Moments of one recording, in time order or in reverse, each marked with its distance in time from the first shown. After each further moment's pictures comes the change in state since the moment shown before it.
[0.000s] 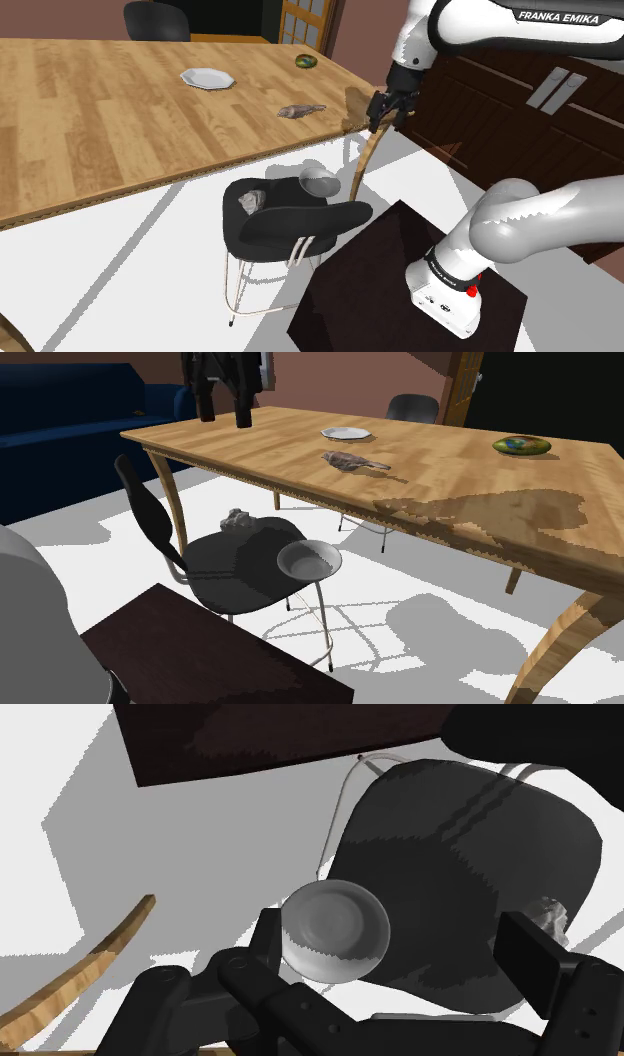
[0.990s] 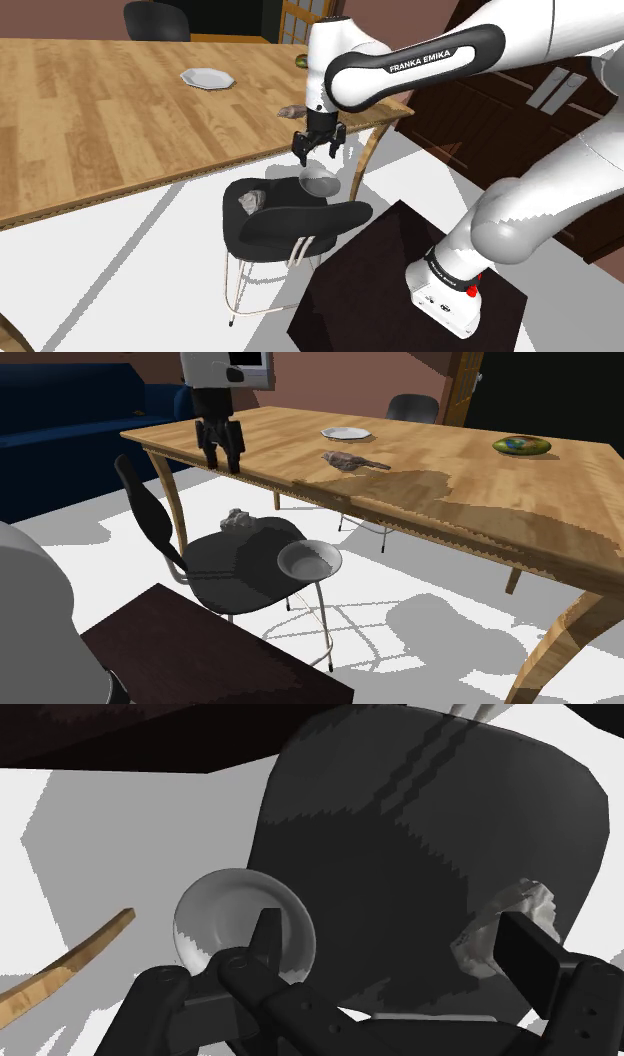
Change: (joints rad) arm 0.042 0.506 0.235 0.129 -0.016 0.301 0.360
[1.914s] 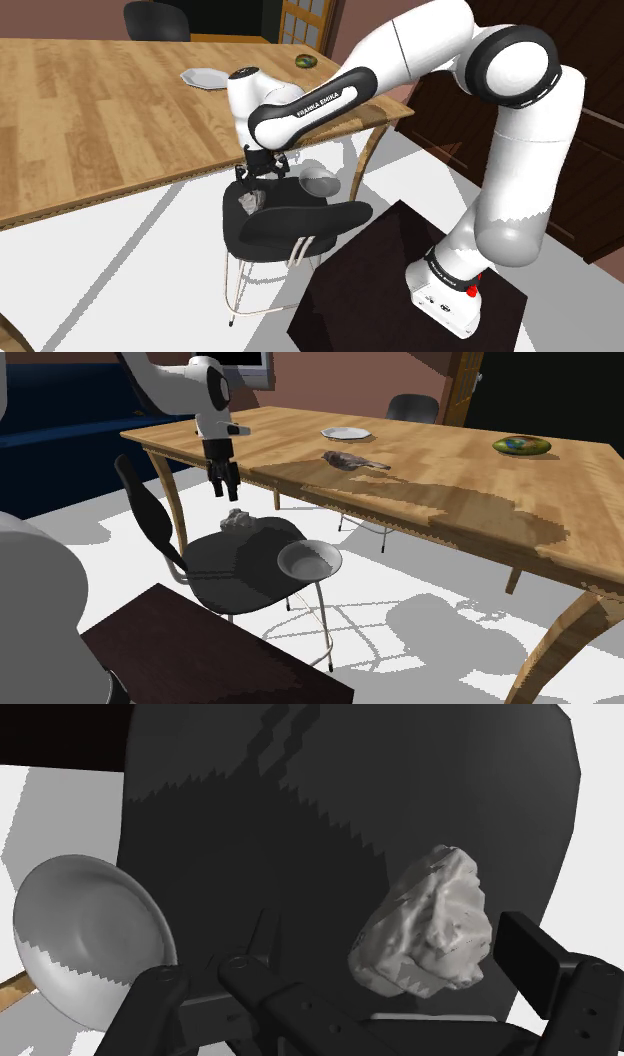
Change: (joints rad) arm 0.115 0.590 0.040 0.407 -0.203 0.055 0.341
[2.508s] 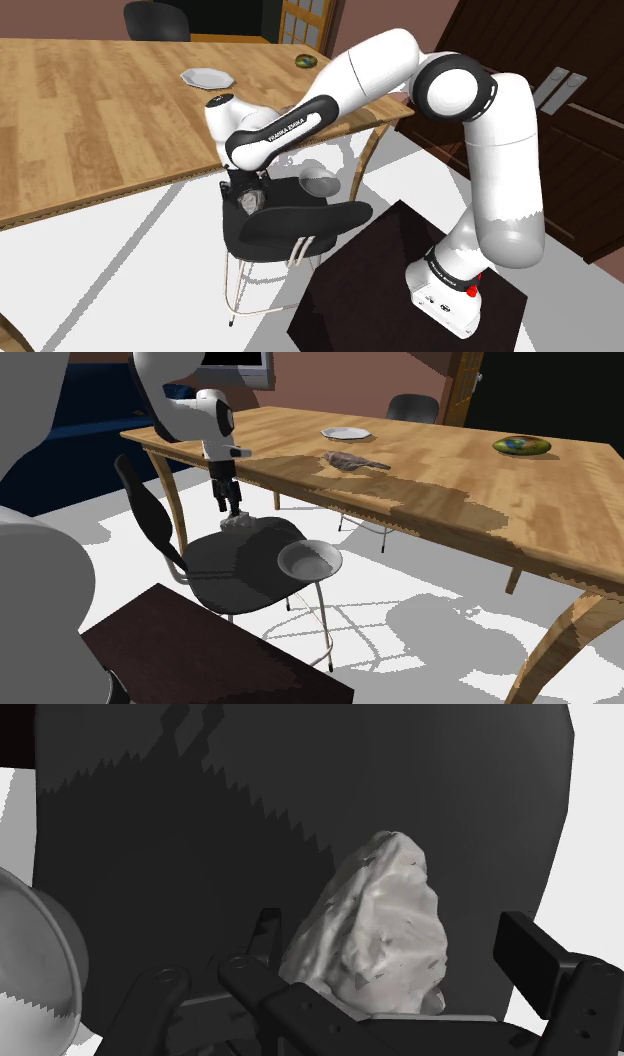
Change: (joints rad) arm 0.073 0.246 -0.036 0.202 -0.057 0.001 0.080
